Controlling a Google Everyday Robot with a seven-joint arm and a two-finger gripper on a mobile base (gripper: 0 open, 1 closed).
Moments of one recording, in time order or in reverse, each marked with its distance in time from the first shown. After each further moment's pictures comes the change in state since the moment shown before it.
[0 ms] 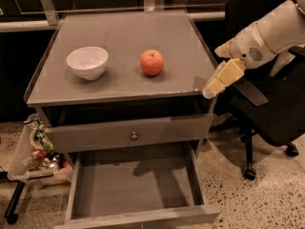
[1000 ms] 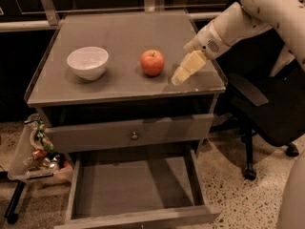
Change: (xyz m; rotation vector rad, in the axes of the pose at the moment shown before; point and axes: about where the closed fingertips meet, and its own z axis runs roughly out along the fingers) arm -0.051 -0.045 0.082 -0.088 -0.032 -0.010
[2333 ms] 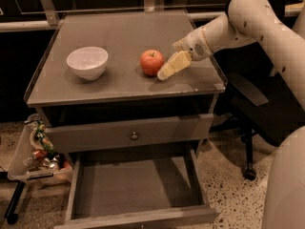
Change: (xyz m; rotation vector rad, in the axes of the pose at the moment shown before) arm -0.030 -0.032 0.046 0.000 -0.188 0.011
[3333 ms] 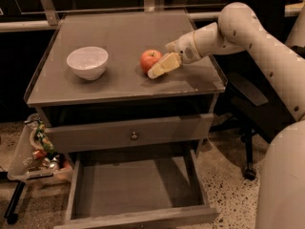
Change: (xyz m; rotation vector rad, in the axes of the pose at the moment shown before) arm -0.009 -0.014 0.034 0.008 -0.098 0.028
